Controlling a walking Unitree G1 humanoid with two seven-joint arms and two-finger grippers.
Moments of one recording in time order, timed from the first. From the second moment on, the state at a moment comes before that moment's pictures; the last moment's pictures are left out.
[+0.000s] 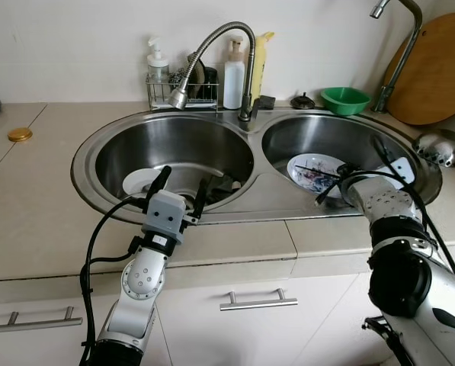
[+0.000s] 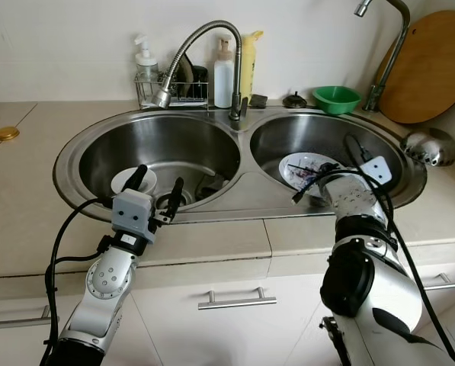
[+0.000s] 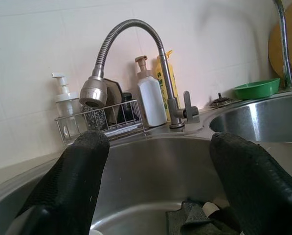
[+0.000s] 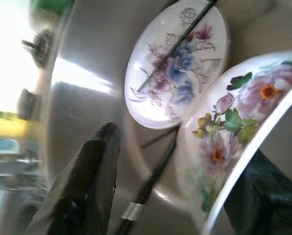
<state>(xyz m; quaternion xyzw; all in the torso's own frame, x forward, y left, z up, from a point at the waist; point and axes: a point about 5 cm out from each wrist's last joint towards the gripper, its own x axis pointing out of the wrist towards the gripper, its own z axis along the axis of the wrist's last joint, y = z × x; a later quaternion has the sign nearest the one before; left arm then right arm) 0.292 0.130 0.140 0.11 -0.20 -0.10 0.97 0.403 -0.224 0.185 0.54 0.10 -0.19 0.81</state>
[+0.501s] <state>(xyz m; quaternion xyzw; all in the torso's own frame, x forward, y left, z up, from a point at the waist) 0.292 0.127 0.141 0.11 -0.20 -0.10 0.97 0.407 -0.182 0.176 0.48 0.15 -0.09 0.86</state>
